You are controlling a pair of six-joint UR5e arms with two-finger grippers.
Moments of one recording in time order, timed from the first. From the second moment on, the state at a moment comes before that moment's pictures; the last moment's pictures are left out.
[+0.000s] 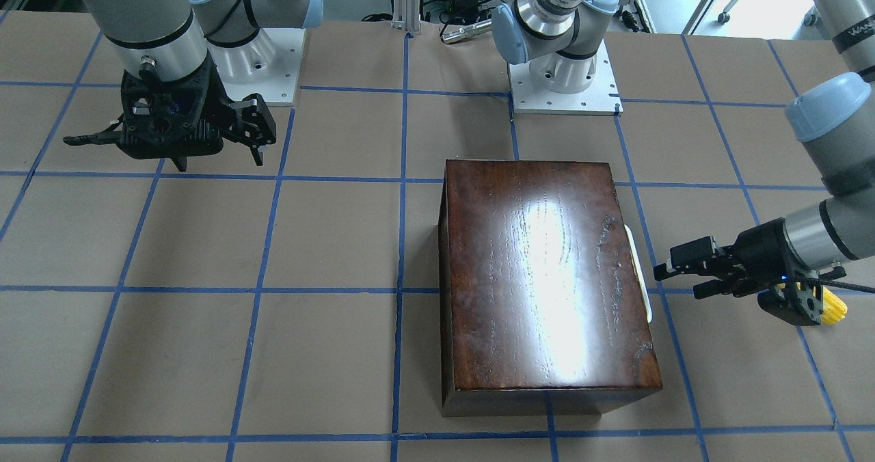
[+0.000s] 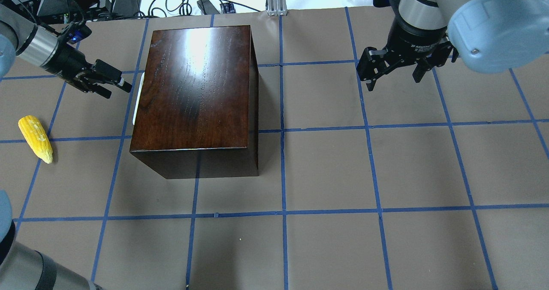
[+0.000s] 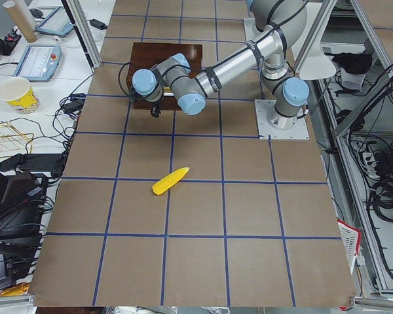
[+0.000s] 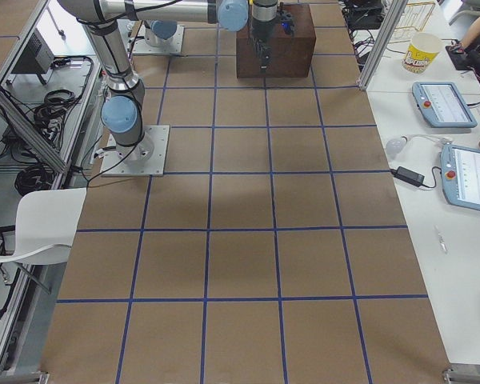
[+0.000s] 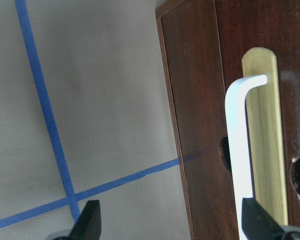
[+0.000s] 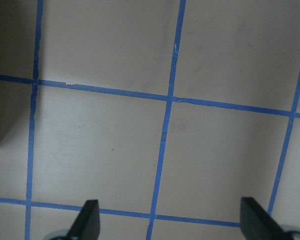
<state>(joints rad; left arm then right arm) -1.11 -1.96 -1.55 -1.47 1.17 0.66 1.62 -1.53 1.60 -1.63 -1.60 -0.09</state>
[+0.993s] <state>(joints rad) -1.15 -1.97 -1.59 -1.42 1.17 0.63 1.62 -1.53 1.60 -1.63 -1.60 -0.09</state>
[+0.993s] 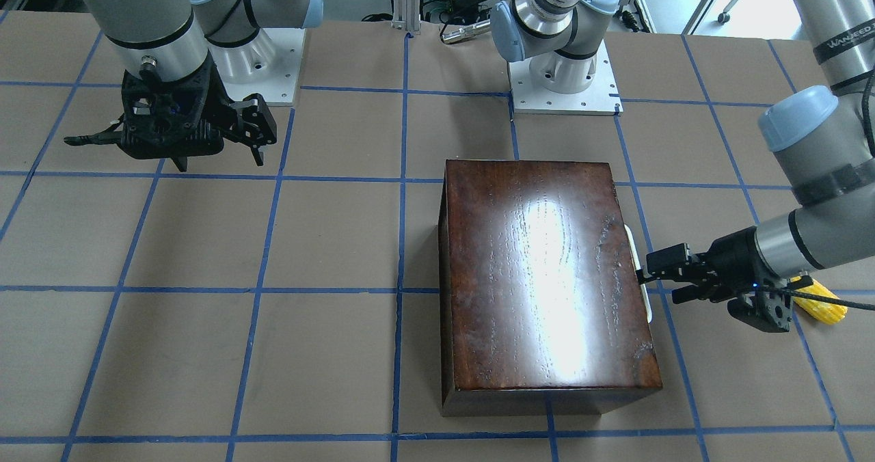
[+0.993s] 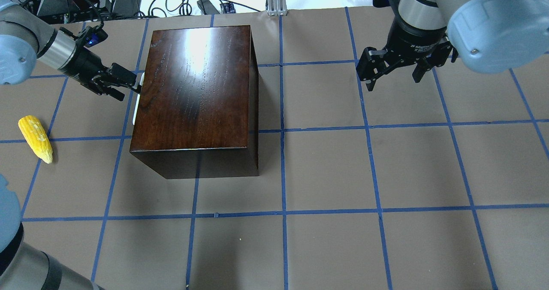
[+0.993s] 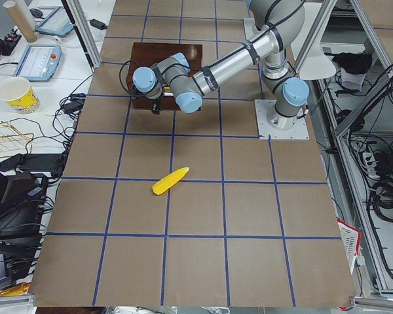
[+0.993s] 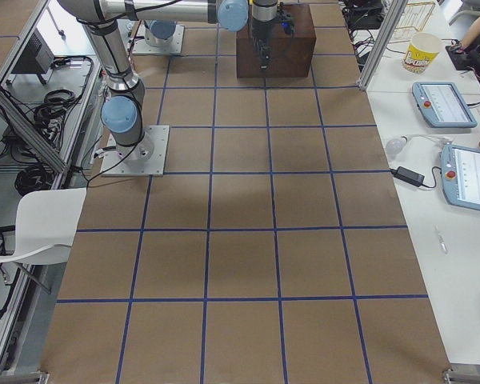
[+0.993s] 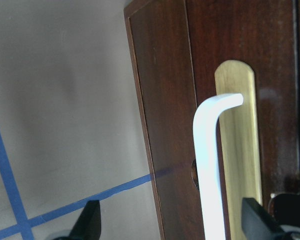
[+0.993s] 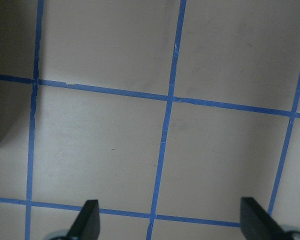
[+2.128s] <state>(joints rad) -1.15 -1.97 -1.59 -1.35 1.25 0.64 1.62 -1.53 1.60 -1.63 -1.60 -0.09</state>
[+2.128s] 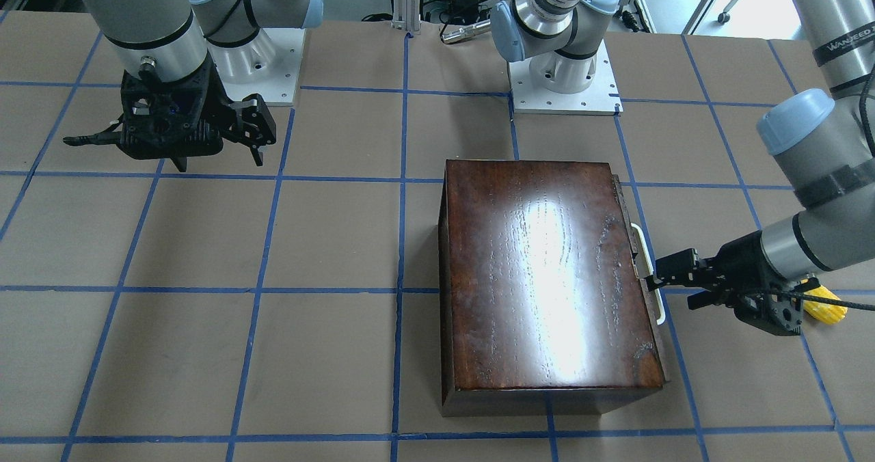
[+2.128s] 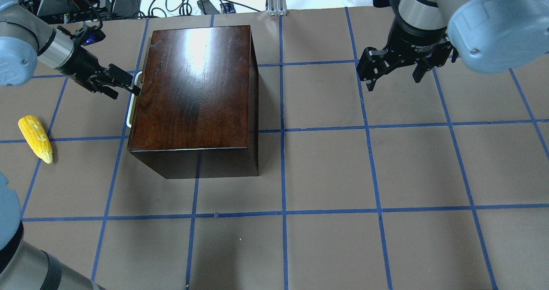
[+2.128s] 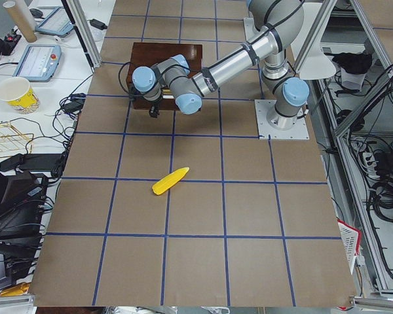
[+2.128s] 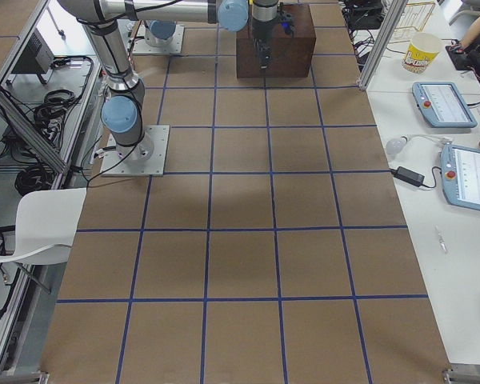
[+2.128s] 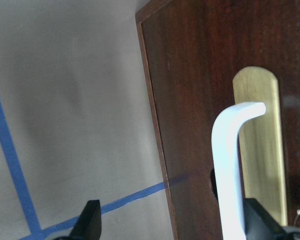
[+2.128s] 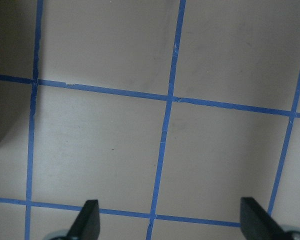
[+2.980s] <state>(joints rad) -1.14 -1.97 -1.58 -1.34 1.28 0.64 1.62 -1.53 1.60 -1.63 -1.60 -0.09</state>
